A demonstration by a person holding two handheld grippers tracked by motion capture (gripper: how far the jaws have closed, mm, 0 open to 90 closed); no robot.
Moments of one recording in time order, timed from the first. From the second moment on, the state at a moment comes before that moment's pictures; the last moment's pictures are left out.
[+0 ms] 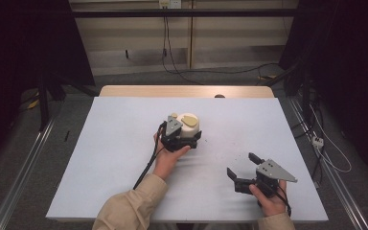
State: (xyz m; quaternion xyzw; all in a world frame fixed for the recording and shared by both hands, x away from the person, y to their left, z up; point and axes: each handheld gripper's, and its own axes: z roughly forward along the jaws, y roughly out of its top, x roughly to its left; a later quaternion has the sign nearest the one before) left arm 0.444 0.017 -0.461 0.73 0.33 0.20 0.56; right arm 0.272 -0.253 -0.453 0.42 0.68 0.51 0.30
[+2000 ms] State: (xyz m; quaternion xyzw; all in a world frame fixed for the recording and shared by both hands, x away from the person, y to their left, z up) left arm 0.444 0.016 -0.461 0.74 0.33 0.21 0.56; right arm 0.334 -0.217 -0.424 0.44 0.68 0.53 0.25
